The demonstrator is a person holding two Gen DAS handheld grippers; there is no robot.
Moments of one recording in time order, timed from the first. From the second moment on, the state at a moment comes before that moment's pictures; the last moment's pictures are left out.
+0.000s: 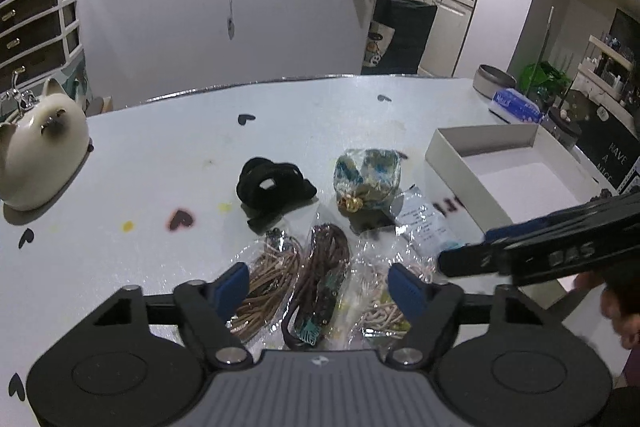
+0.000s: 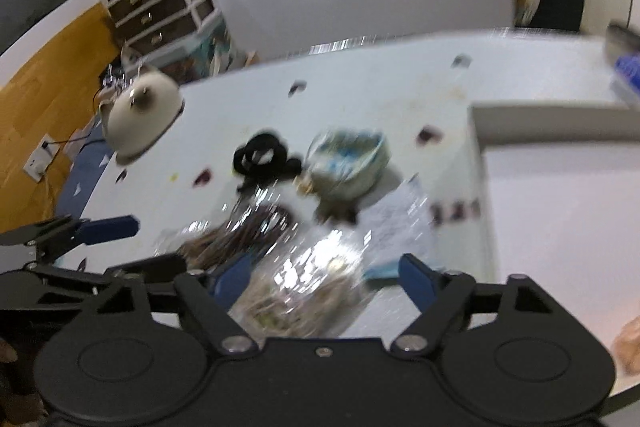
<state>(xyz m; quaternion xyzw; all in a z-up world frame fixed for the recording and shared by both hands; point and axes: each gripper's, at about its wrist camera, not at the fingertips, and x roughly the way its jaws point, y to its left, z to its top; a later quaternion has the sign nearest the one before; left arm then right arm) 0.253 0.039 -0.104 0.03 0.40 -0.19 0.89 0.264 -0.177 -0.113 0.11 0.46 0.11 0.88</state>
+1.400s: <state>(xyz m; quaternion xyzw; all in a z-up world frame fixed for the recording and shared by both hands) 0.248 0.022 -0.139 0.06 0.42 -0.17 0.89 0.289 -0.178 -0.149 0.10 0.54 0.08 0.83</state>
